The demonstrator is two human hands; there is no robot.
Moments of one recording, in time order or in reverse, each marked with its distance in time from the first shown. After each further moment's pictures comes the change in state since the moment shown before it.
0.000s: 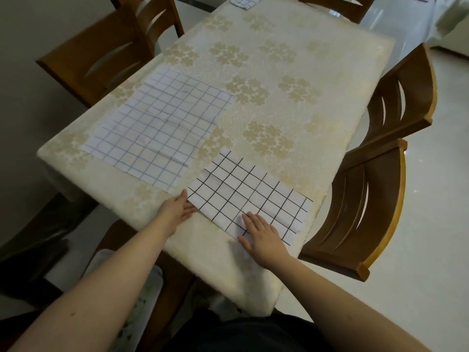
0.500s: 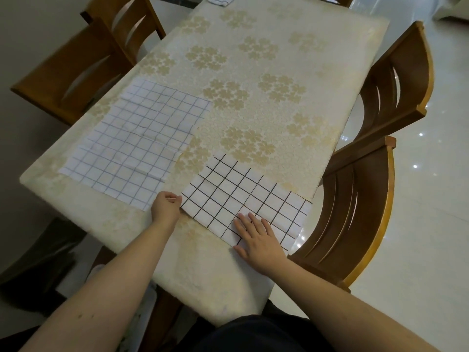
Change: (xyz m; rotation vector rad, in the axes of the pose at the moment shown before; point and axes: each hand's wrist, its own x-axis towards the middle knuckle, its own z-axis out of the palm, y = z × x) left_hand 0.028 0.023 0.065 0.456 0.403 0.322; right_hand 0.016 0.066 -0.008 -0.173 0.097 -0.139
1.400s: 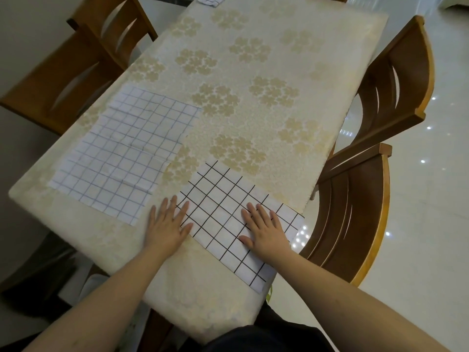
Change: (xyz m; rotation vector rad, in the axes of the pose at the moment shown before) left_hand -0.013 -0.022 0.014 1.222 -0.165 0.644; right_hand 0.034 0.073 0.002 0.080 -0.004 0.047
